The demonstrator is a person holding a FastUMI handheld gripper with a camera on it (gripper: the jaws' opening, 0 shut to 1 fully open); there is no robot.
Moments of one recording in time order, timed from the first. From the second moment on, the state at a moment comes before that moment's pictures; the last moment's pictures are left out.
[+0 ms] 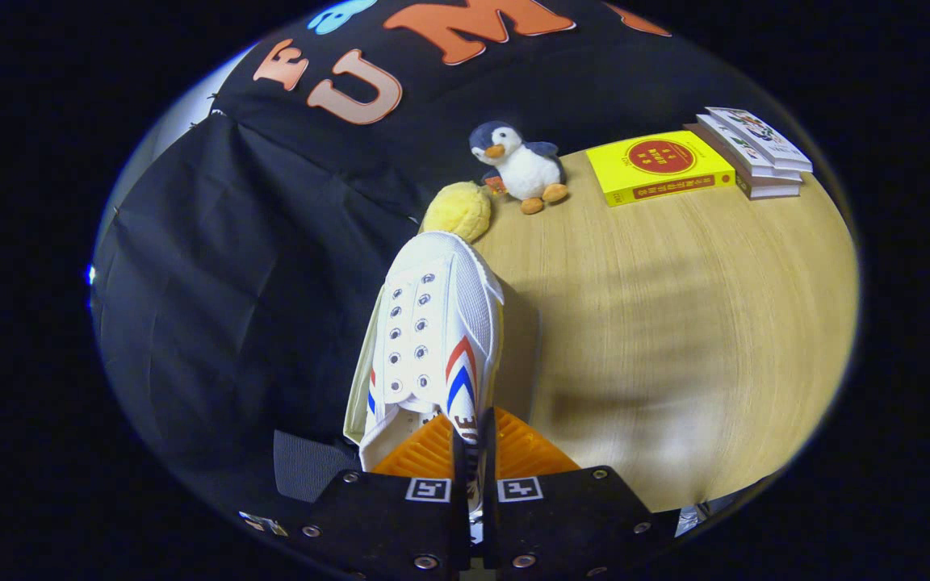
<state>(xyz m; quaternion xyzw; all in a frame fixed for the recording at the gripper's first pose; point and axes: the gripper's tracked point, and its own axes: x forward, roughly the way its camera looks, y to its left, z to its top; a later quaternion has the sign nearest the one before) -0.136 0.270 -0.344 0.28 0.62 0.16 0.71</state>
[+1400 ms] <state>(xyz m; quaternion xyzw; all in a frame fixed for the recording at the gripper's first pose) -0.131 0.359 -0.380 0.15 0.65 0.10 0.74</state>
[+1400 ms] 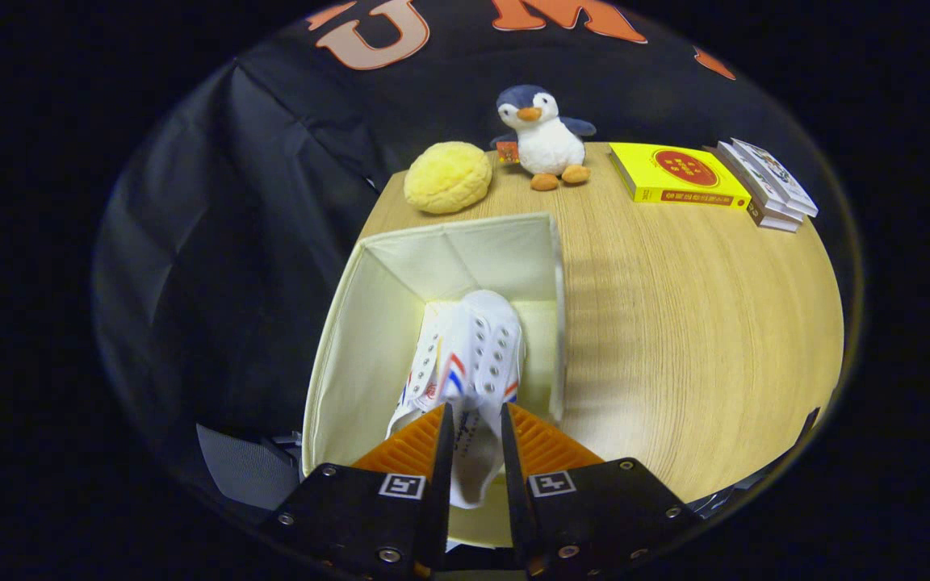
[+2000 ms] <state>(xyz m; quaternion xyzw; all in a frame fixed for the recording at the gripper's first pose) -0.056 0.220 -0.318 0.15 0.49 0.08 0.86</state>
